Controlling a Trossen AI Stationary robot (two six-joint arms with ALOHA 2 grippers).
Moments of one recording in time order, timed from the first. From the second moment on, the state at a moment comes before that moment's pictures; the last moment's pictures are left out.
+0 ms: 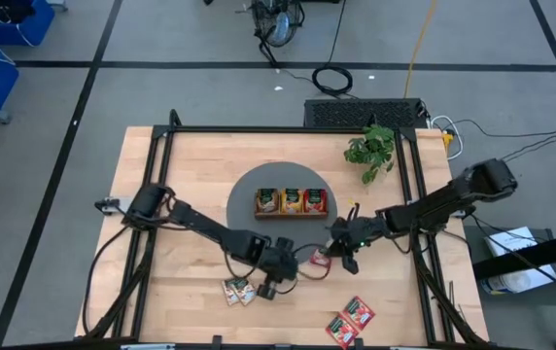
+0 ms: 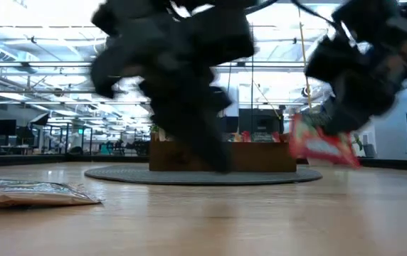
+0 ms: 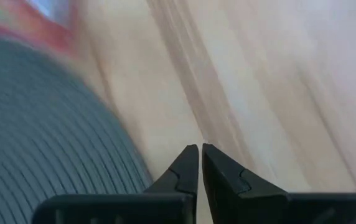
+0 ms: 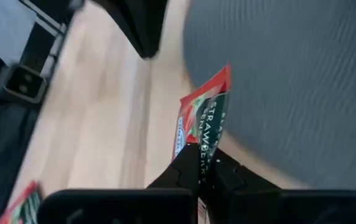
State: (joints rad) left arm -0.34 2.07 1.36 -0.28 0.04 0.05; right arm 0.26 1.38 0.39 0.36 -0.10 0.50
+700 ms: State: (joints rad) left arm -0.52 2.04 1.36 -0.45 -0.24 -0.11; right arm 0.02 1.42 0.96 -0.55 0.21 -0.18
